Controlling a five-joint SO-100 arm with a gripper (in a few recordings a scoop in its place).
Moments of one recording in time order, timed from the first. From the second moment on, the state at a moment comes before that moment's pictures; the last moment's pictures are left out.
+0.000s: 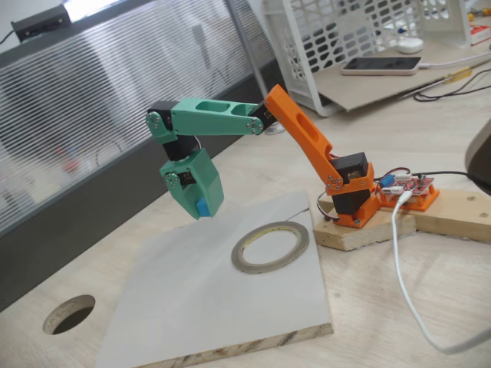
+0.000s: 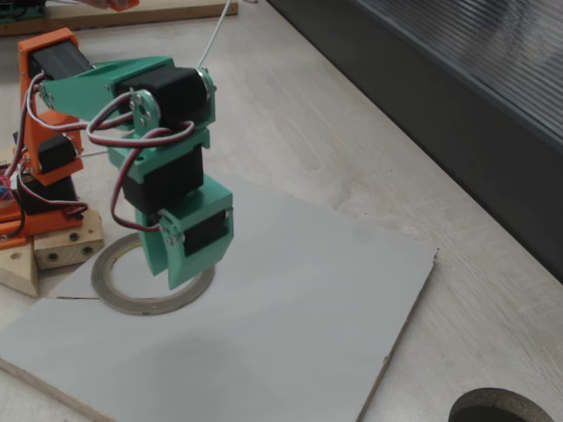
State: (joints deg) arm 11.7 65.3 49.8 110.4 100.7
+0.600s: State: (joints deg) arm 11.5 77.8 63.3 110.4 100.7
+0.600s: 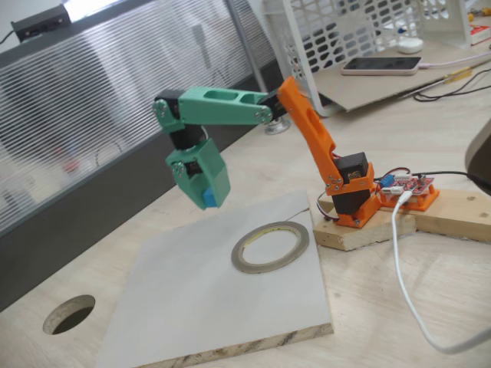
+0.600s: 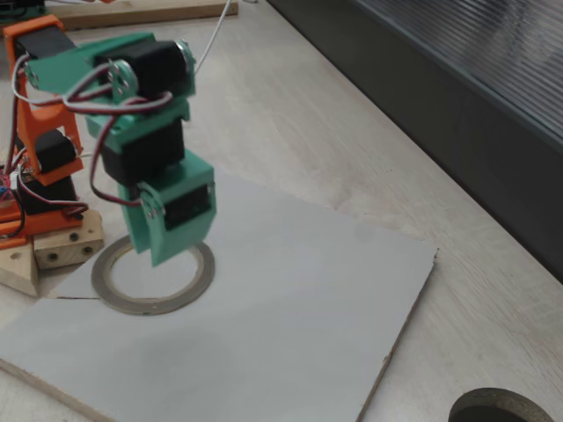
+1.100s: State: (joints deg) arm 11.5 96.0 93.7 109.1 100.7
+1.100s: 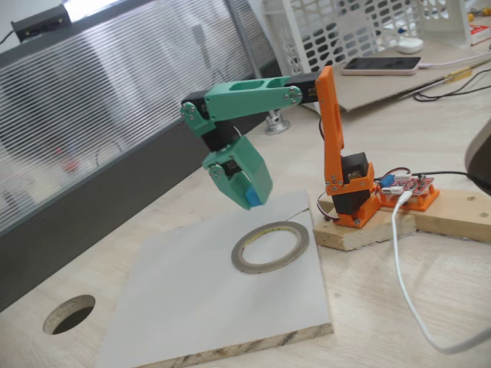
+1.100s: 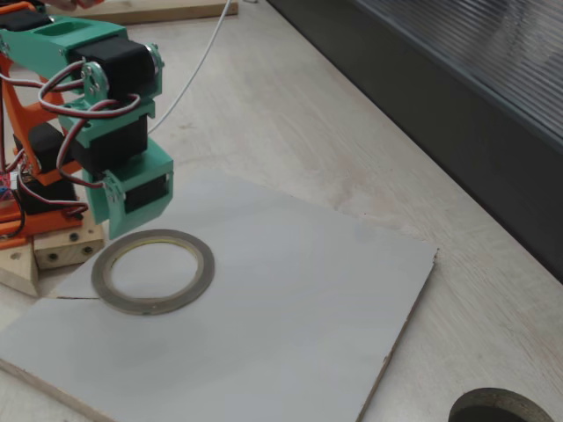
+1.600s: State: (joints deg) arm 11.5 107.7 121.5 85.0 100.7
